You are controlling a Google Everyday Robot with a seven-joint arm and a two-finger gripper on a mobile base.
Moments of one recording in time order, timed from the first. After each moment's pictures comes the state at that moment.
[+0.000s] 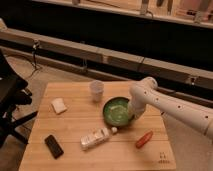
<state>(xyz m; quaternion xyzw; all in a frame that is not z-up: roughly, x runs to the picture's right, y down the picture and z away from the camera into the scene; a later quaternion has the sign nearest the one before) 0.174 0.184 0.829 -0.28 -0.20 -0.49 0.80</state>
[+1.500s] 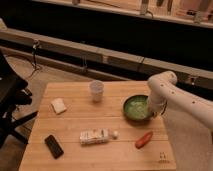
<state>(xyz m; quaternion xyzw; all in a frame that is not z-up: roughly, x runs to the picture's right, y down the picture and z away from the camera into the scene) 0.269 0.133 0.851 -0.35 -0.13 -0.42 0.83</state>
